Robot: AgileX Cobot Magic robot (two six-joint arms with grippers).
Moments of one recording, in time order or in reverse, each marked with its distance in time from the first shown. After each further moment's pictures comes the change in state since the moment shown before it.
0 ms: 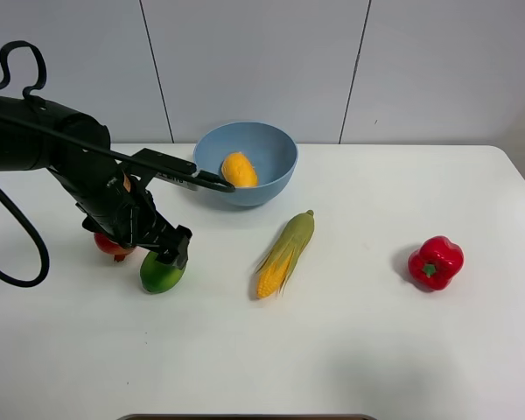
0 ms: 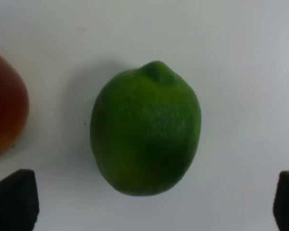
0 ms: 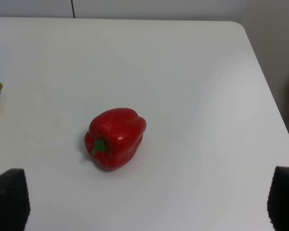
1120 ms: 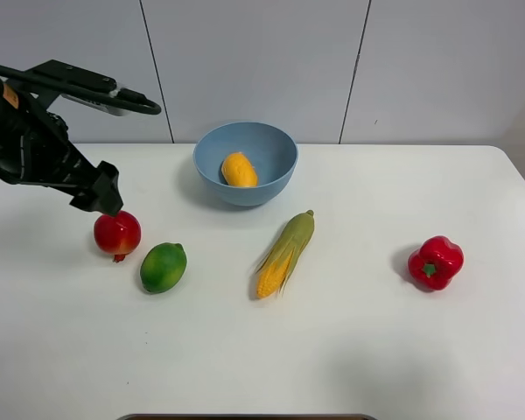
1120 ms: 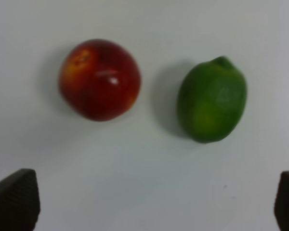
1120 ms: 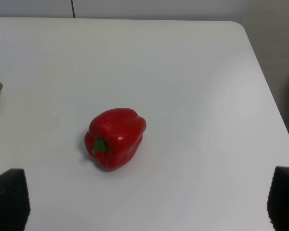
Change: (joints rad) left arm 0.140 -0.290 -0.135 0.042 0.311 0.122; right arm 0.000 0.000 0.000 0.000 0.000 0.000
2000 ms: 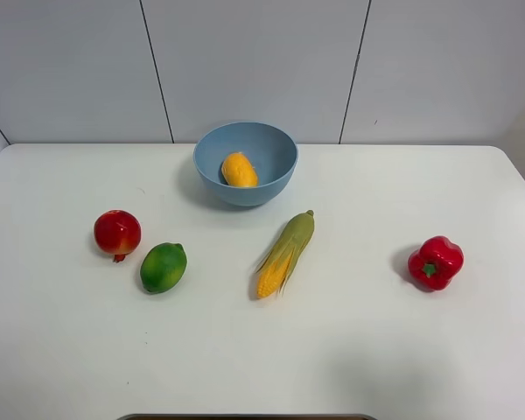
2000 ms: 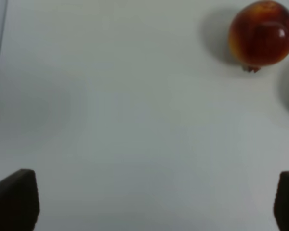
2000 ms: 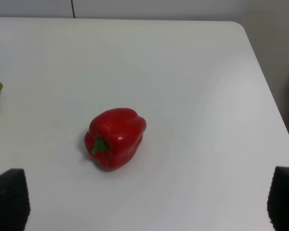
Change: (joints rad) left arm 0.383 -0.559 0.183 0.082 0.172 -0.081; right arm 0.000 0.000 0.000 0.000 0.000 0.000
